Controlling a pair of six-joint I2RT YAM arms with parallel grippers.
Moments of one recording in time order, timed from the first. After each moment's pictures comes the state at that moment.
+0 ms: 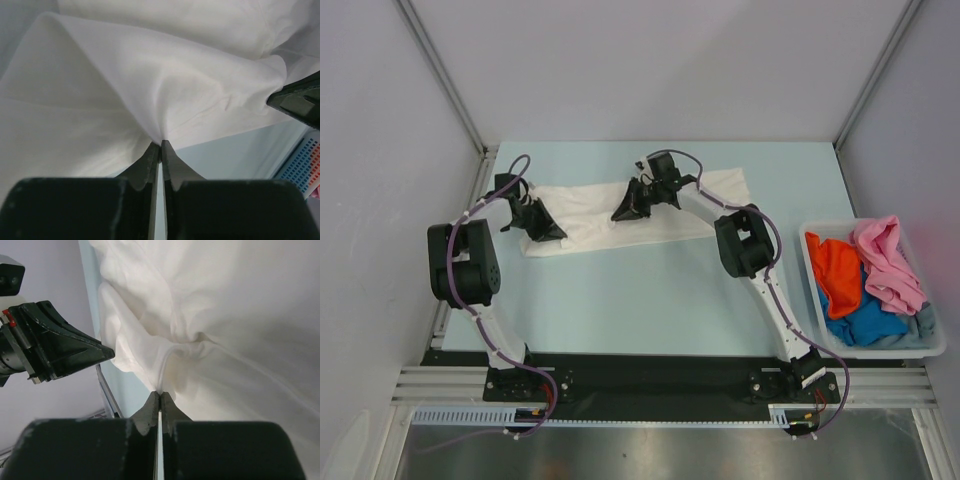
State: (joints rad) left arm 0.12 1.88 1.22 -0.49 0.48 -0.45; right arm 0.53 2.63 2.21 -0.33 -0.79 0.80
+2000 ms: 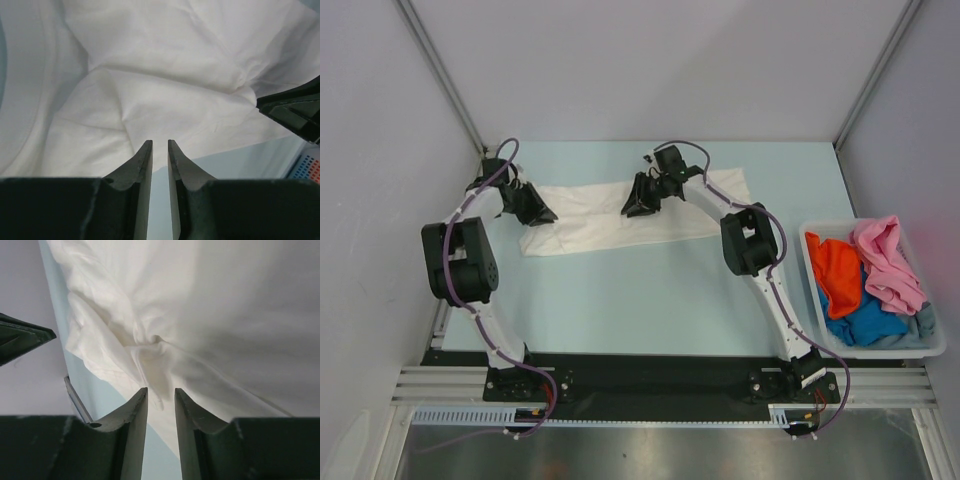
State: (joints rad) left arm 0.17 1.90 1.37 -0.57 0.42 -0.42; right arm 0.49 2.63 2.28 -0.52 -0.66 0.65
